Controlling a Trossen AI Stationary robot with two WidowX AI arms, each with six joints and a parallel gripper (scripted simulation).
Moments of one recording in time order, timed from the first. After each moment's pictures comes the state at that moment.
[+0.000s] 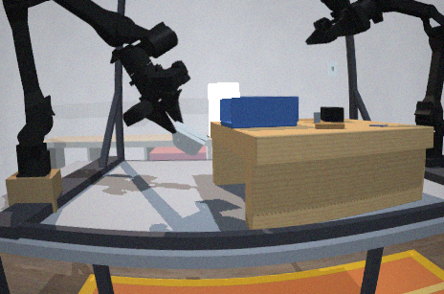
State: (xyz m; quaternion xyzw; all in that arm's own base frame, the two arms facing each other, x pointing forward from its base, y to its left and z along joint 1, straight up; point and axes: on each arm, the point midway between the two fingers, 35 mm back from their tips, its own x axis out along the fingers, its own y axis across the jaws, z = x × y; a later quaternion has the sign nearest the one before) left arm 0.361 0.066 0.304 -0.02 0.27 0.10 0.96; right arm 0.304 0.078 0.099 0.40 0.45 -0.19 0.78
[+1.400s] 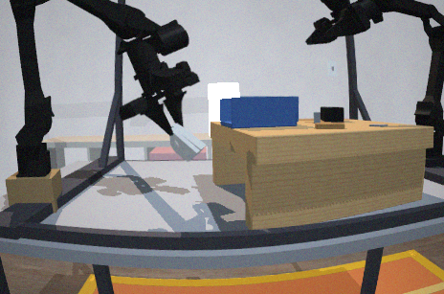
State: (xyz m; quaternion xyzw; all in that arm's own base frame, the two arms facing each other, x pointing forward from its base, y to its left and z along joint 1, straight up) left arm 0.361 0.066 0.304 -0.02 0.27 0.10 0.96; right arm 0.300 0.053 0.098 0.45 0.47 -0.28 0.71
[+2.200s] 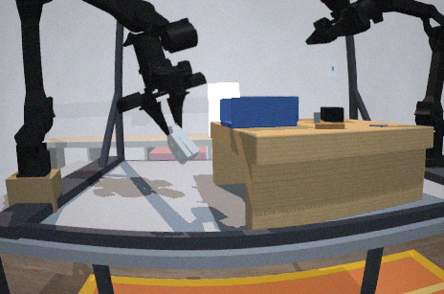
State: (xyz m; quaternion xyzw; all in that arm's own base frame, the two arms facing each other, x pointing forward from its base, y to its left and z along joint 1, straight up) left arm 0.361 0.066 0.304 -0.02 0.27 0.10 0.96; right arm 0.295 0.033 0.101 0.48 0.47 -0.36 0.64
